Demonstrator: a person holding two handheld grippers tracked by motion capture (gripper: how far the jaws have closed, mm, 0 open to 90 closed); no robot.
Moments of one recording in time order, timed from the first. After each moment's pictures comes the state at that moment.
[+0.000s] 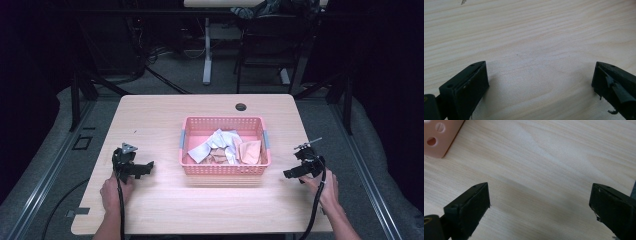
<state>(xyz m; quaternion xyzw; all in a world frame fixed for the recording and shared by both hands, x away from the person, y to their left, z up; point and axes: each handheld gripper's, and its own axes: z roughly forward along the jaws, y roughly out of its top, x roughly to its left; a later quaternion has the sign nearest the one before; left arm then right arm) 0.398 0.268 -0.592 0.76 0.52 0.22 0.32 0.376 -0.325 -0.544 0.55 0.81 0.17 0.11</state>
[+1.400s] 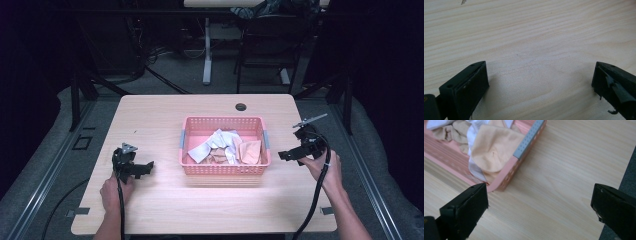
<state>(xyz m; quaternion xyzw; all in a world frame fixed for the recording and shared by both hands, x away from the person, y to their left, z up) 0.398 0.268 -0.592 0.77 0.52 0.22 0.32 0.379 -0.295 -0.446 0.50 0.82 0.24 0.13</state>
